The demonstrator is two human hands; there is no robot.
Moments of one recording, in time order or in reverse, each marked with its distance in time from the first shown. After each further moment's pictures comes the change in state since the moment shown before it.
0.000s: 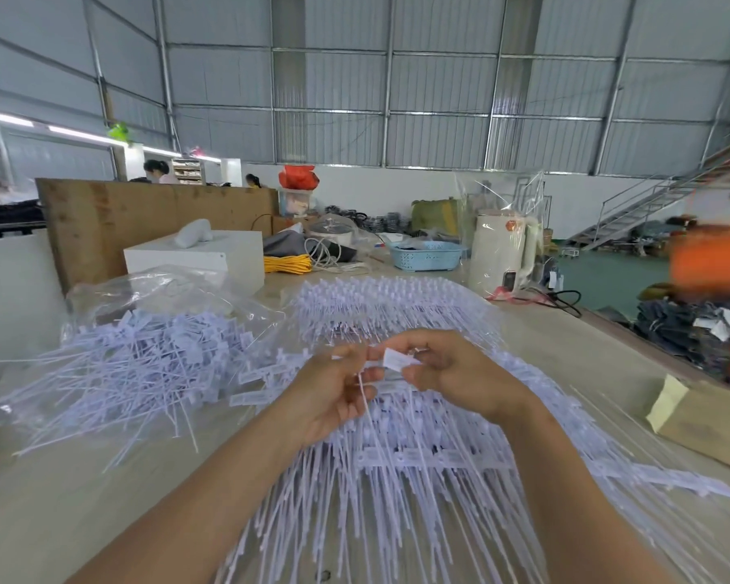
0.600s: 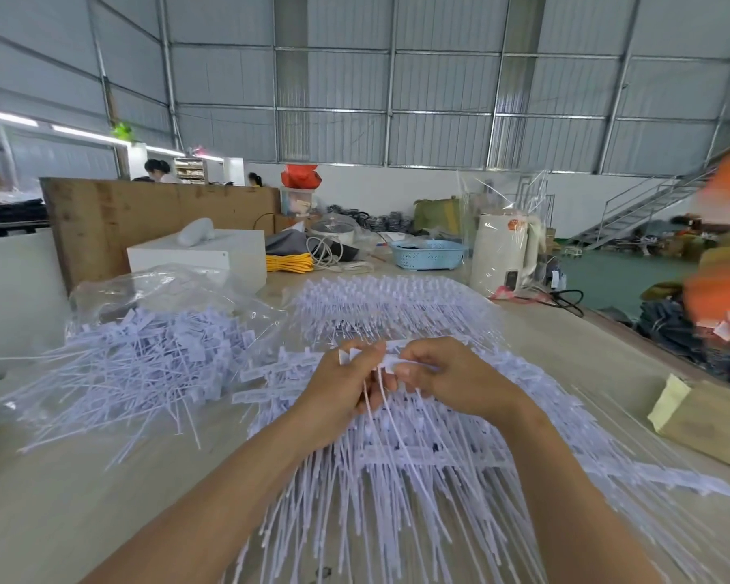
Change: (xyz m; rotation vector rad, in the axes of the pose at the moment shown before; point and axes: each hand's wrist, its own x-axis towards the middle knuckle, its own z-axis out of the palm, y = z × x) left_hand 0.000 -0.009 0.007 0.173 -0.019 0.256; right_hand 0.005 0.009 0.004 -0.181 0.033 -0.018
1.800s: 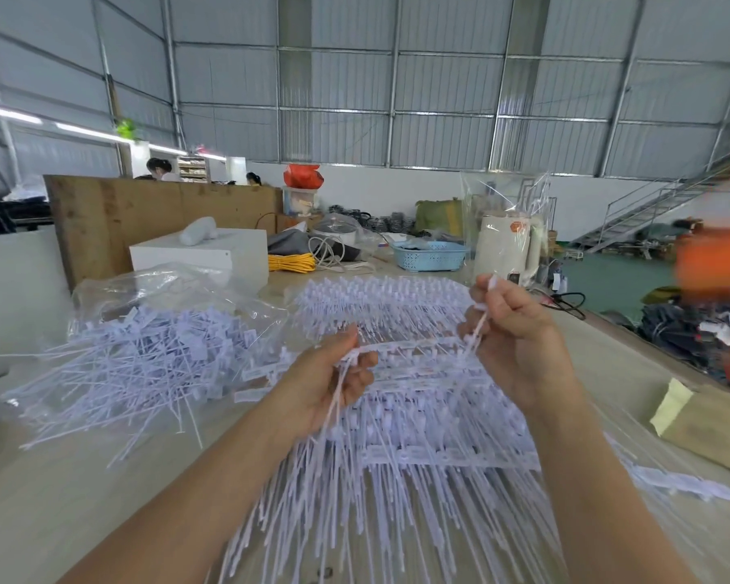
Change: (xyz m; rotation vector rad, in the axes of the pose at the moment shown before) left_hand 0.009 0.009 -0.025 -0.475 -0.087 -0.244; right_hand -0.008 -0.004 -0.033 1.081 0.431 -0.102
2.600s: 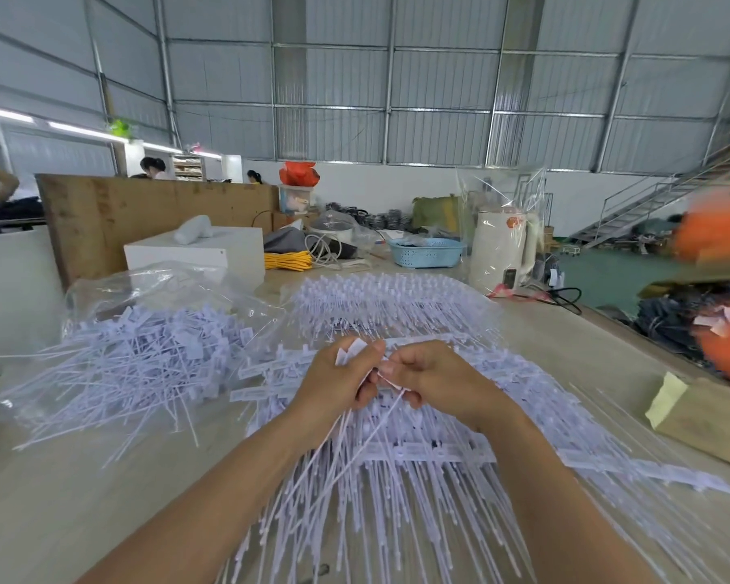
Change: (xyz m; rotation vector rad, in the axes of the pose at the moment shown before) left_hand -0.003 -0.022 0.010 0.549 0.097 0.335; right_hand -0.011 0.041 0.020 -0.900 -0.336 0.321
